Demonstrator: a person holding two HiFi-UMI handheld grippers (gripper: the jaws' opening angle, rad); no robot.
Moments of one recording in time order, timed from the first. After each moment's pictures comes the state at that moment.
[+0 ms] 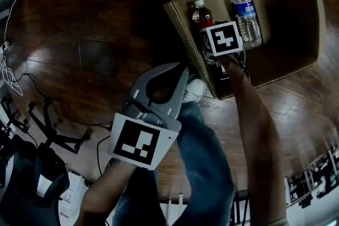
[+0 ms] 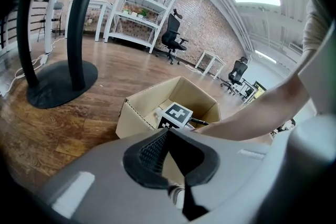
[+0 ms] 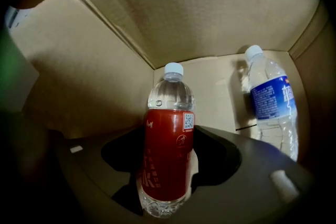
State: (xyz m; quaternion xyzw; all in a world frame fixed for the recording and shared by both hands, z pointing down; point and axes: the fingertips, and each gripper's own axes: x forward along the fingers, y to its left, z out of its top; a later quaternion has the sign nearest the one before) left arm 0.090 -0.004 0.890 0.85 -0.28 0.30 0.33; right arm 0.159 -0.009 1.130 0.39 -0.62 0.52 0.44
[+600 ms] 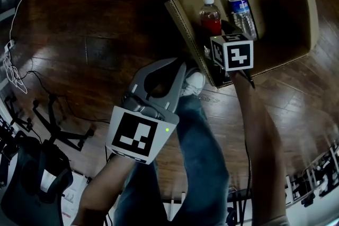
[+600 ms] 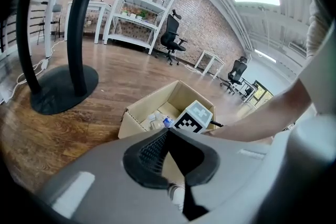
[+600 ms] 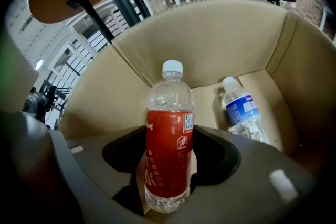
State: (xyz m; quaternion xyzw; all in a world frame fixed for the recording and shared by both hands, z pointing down) left arm 0.086 -0.007 0.854 0.85 -0.28 0.31 0.33; right arm 0.171 -0.022 1.055 0.46 -0.67 0.48 0.33
